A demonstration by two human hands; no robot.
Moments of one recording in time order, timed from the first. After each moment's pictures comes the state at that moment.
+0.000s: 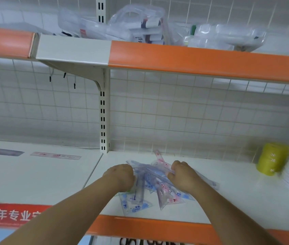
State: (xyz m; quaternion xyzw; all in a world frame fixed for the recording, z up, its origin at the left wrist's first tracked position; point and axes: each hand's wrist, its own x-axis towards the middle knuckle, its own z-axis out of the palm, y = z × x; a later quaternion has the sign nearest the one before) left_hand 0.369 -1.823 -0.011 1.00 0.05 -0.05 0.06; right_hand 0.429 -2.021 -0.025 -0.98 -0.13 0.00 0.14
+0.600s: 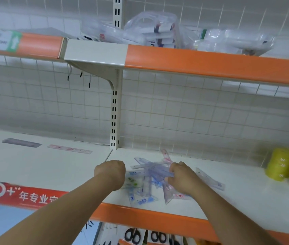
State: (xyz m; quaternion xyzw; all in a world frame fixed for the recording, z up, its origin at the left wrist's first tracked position) left_hand 0.335 -1.796 -0.013 0.99 0.14 -0.01 -0.04; right_hand 0.407 -2.007 -0.025 -0.98 -0.18 0.00 0.10
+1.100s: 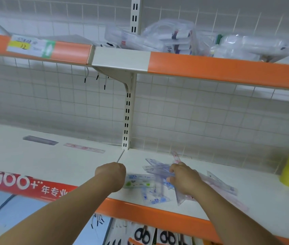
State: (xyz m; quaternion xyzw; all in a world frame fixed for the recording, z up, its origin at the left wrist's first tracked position) left_hand 0.307 -1.769 -0.007 0.99 0.15 -0.04 -0.05; right_hand 0.394 -1.975 -0.017 -0.97 -0.23 0.01 0.05
